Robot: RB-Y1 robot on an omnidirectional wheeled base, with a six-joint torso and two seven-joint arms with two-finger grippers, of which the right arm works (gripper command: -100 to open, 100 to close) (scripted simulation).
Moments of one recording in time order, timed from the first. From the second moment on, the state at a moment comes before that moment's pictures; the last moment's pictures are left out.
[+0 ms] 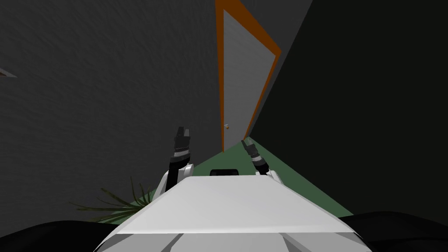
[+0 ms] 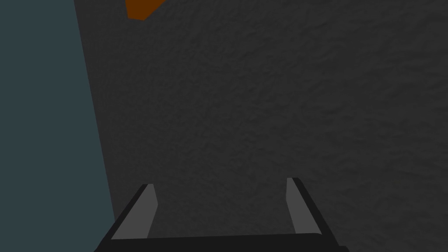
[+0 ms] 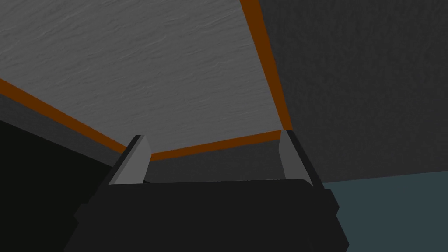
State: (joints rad) arm 0.55 -0.06 -0.06 -1.97 0.70 -0.71 0.30
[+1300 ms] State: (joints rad) arm 0.54 -0.02 -0.08 -1.82 0.95 -0.76 0.42
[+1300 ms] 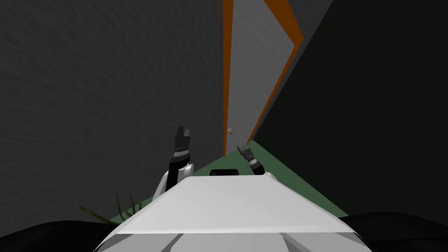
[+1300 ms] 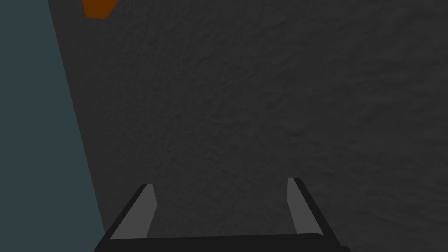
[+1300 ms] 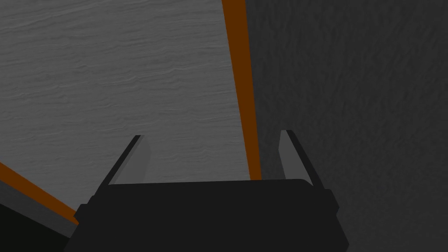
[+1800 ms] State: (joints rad) arm 0.54 0.01 -0.09 -1.76 1.05 -0.78 0.48
